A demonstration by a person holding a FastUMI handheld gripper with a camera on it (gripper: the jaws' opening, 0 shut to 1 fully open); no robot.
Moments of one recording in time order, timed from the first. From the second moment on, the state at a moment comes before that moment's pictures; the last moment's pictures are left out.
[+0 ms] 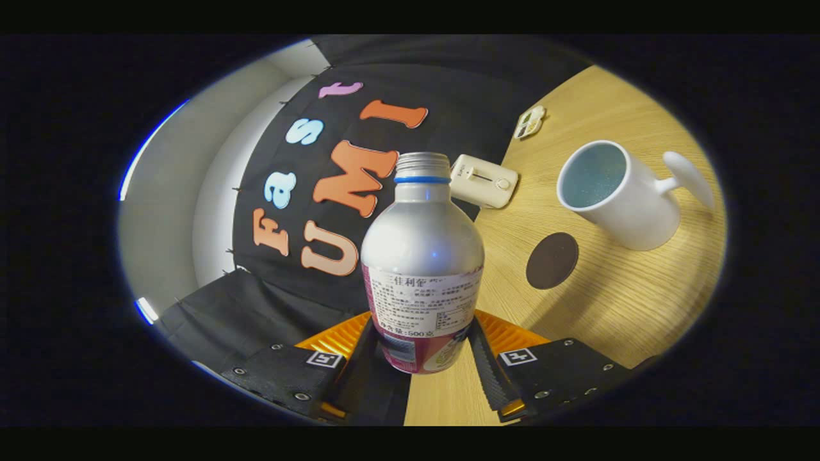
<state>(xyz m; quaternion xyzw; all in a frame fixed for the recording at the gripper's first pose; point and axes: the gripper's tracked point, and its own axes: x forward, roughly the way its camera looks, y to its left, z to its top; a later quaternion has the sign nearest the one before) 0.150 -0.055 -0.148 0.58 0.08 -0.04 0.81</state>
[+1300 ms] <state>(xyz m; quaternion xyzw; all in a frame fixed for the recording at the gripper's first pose) 0.160 -0.081 -0.116 0.78 0.02 -0.06 0.62</state>
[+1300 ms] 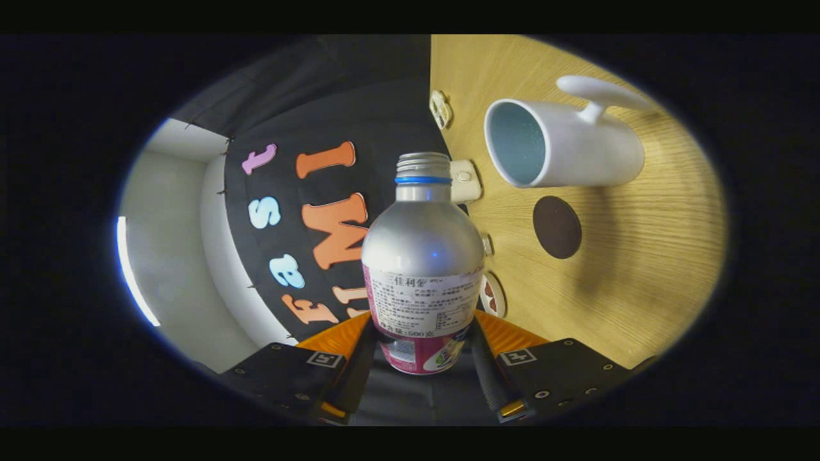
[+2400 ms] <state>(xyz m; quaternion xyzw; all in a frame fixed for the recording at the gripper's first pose) 0.166 -0.094 -0.097 0.83 -0.01 -0.04 0.55</state>
